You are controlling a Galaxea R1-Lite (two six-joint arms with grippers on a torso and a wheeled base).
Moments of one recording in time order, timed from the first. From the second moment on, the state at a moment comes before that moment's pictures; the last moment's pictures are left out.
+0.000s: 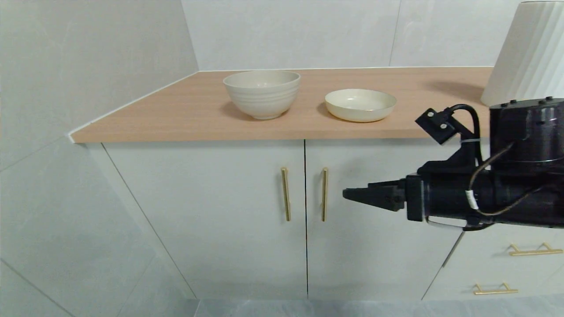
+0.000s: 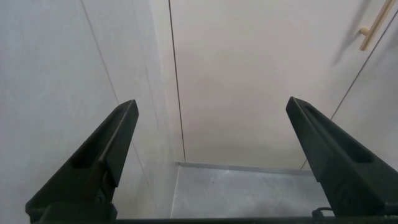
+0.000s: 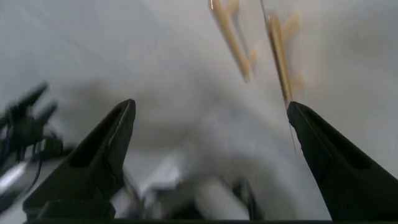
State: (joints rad) left arm 0.00 0.00 0.00 -0.01 0.06 -0.01; right arm 0.59 1.56 -0.90 -0.38 0.40 0.29
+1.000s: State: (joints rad) left arm 0.00 0.00 0.00 -0.01 0.06 -0.01; right arm 0.69 1.95 -0.85 -0.99 0.17 0.52
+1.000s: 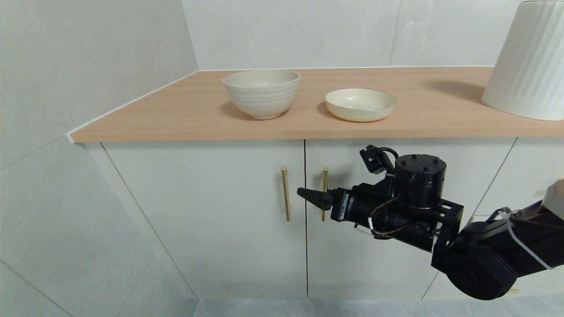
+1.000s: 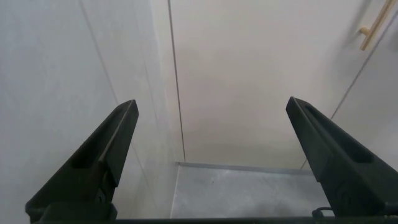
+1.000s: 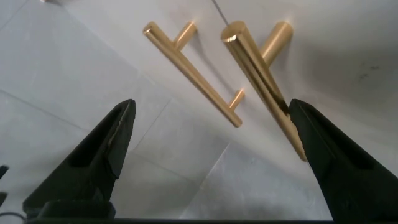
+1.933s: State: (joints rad) left arm 0.00 0.00 0.00 -0.01 0.06 -0.01; right arm 0.74 1.99 -0.85 -1.04 0.15 0.53
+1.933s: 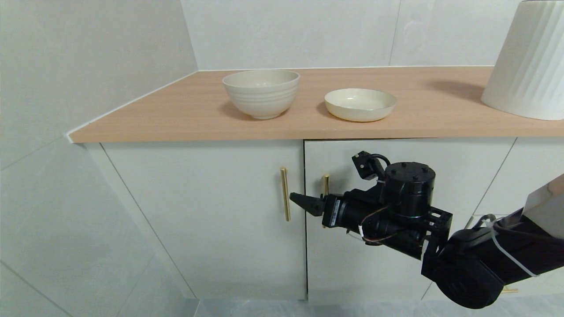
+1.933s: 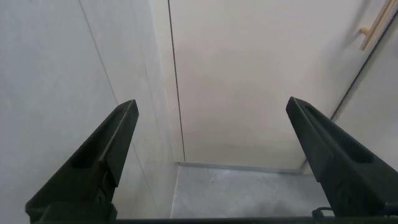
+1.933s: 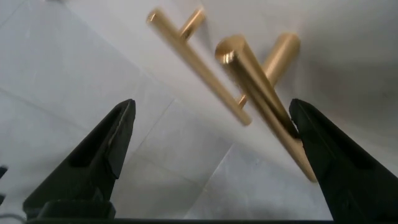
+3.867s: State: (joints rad) left arm -0.05 0.64 -0.59 -0.06 -0.17 0.03; right arm 0.80 1.60 -0.40 -0.90 0.38 0.37
